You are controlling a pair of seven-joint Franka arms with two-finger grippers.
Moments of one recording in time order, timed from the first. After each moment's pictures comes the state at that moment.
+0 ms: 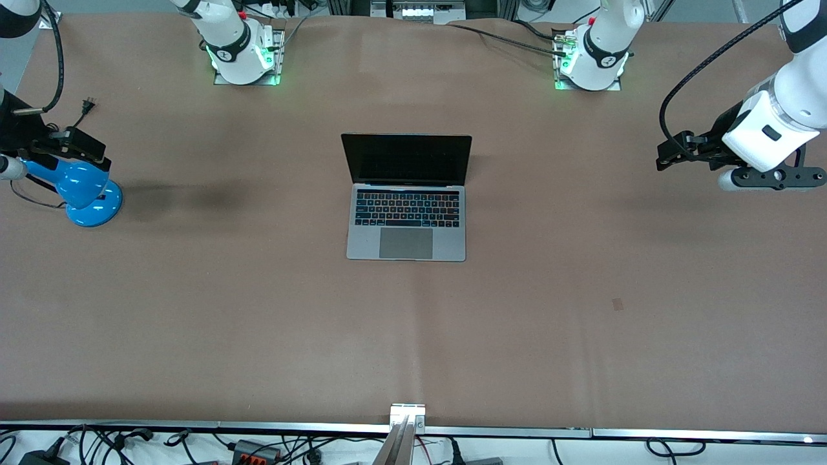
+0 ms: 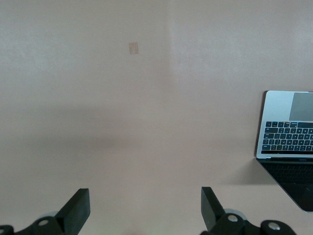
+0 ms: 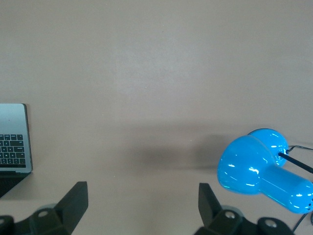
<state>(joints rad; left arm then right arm) 0.09 0.02 -0.17 -1.65 -0.05 1.57 -0.12 -0.03 -0.04 -0.04 -1.75 0.01 1.71 -0.04</state>
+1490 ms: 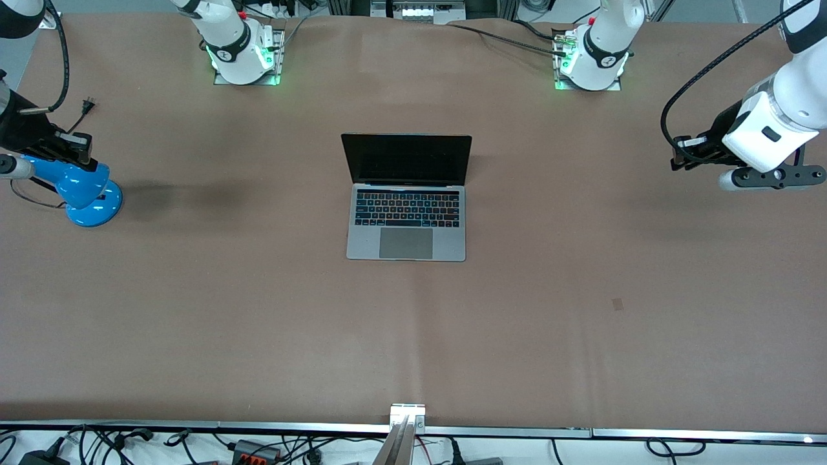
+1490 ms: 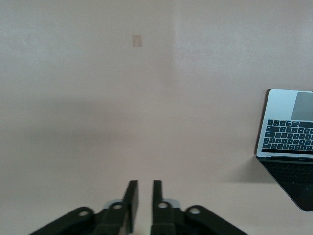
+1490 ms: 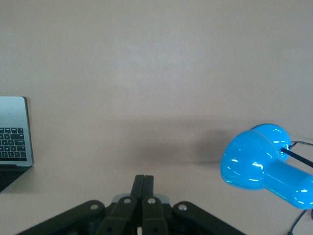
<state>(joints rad) 0.09 0.02 -0.17 -1.65 -0.05 1.54 -0.15 -0.02 -0.04 -0.03 -1.75 0.01 1.69 -0.04</state>
